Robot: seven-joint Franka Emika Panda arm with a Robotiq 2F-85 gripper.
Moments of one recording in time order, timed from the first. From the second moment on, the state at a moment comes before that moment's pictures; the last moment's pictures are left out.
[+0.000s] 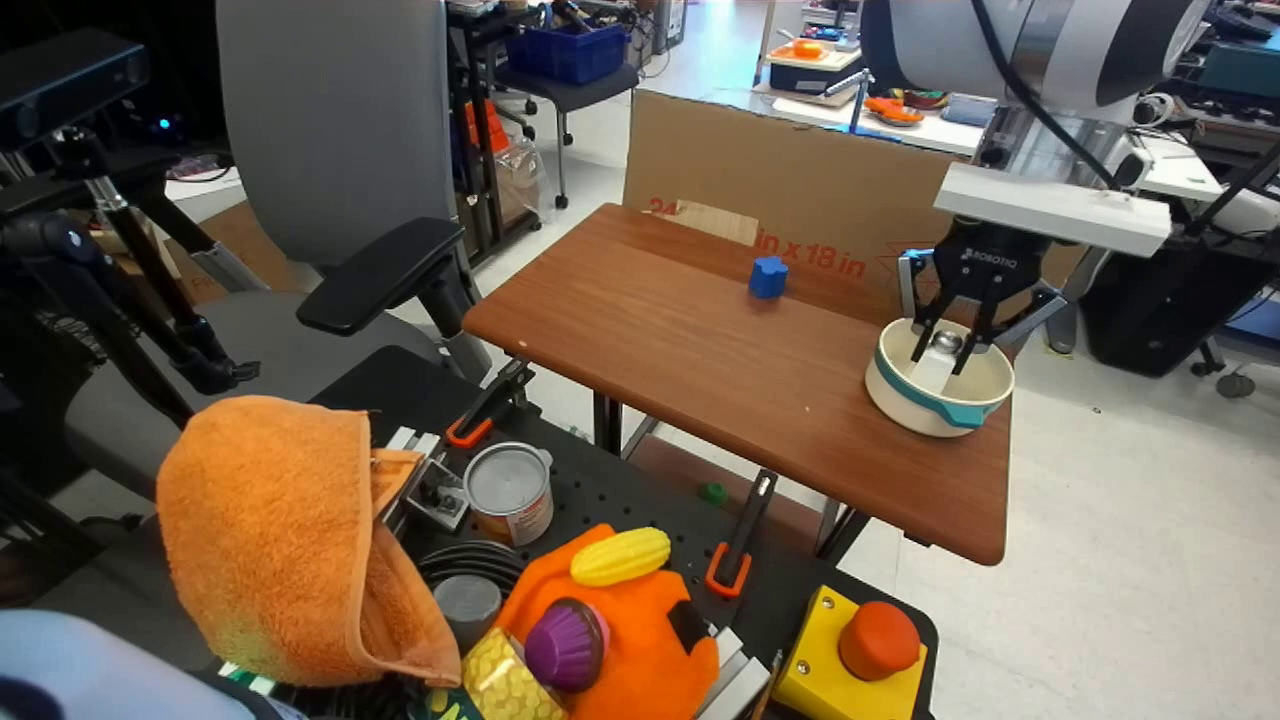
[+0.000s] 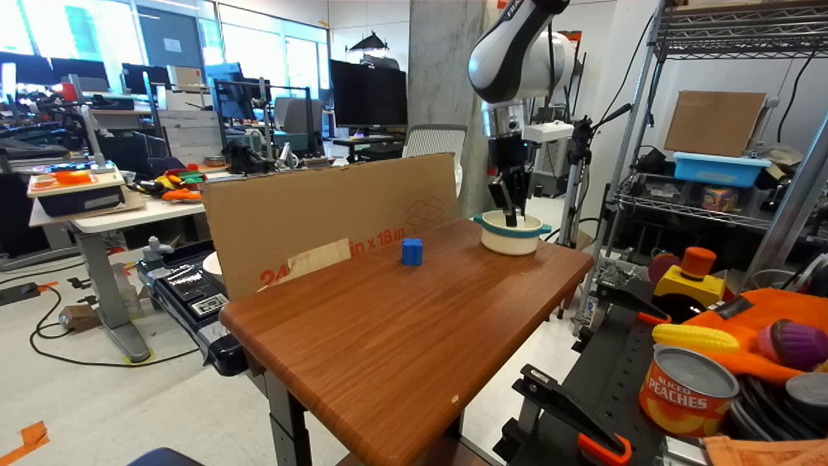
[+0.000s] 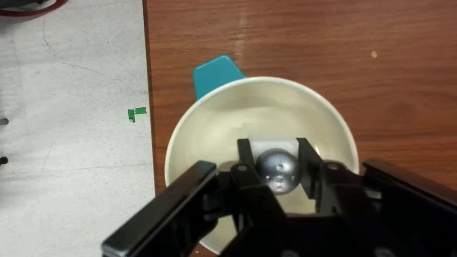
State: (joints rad) arm -0.19 0.65 -0.14 -1.75 -0.07 2.18 -0.28
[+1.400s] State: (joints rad) arm 0.03 0.18 0.02 -2.26 -0.13 2.39 -0.21
